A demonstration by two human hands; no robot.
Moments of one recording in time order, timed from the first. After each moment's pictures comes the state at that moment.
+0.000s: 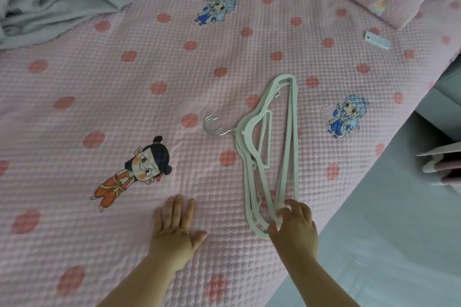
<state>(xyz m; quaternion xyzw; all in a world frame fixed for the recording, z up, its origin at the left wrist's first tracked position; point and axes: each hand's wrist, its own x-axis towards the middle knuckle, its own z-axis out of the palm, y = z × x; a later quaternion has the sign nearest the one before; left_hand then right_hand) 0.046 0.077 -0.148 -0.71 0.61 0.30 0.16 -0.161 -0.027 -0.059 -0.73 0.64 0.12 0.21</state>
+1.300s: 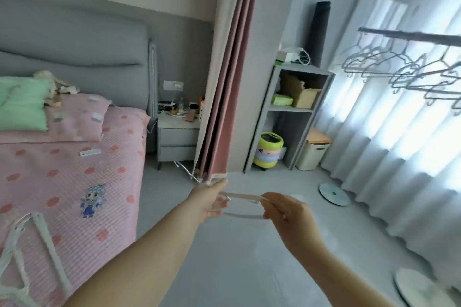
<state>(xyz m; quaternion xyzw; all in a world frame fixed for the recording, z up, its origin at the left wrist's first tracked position) -0.335 0.127 0.252 -0.42 0.49 0.75 -0.16 -0.422 0.278 0.277 -0.50 0.77 -0.39 0.01</state>
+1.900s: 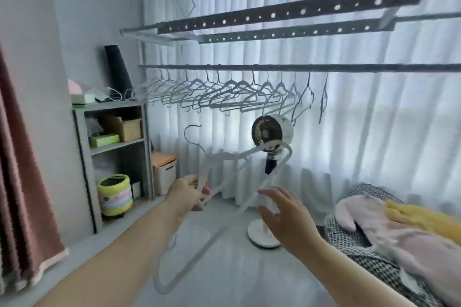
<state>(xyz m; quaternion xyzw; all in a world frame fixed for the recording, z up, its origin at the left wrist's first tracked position) -0.486 0.522 0.367 -0.10 0.77 0.63 -0.07 -0.462 0.724 0.351 -0.22 0.91 -0.28 -0.23</state>
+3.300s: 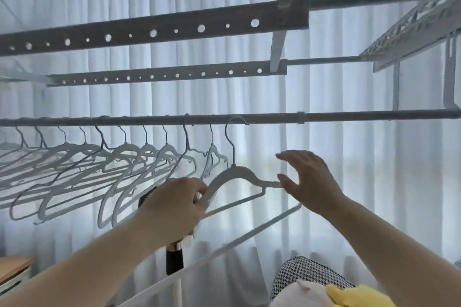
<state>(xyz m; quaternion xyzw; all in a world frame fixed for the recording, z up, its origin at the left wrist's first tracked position) -0.827 0.840 0.510 0.22 0.92 0.26 -0.17 -0.832 1.075 0.506 -0.06 0.91 -0.10 -0.40</state>
